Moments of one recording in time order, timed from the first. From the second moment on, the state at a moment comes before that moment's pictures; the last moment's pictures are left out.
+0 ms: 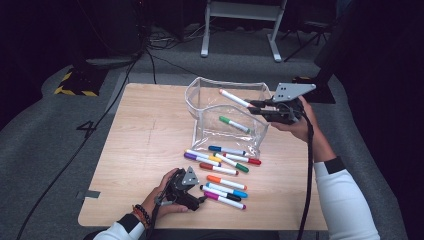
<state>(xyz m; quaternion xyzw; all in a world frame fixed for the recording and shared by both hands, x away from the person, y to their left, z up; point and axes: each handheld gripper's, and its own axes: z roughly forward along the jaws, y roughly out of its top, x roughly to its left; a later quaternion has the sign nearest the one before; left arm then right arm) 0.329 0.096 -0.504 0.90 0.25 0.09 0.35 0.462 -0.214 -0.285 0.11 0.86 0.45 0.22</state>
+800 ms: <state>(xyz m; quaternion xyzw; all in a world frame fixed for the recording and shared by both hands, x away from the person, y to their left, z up) 0.329 0.096 -0.504 0.90 0.25 0.09 0.35 0.531 -0.193 -0.332 0.21 0.92 0.29 0.16</state>
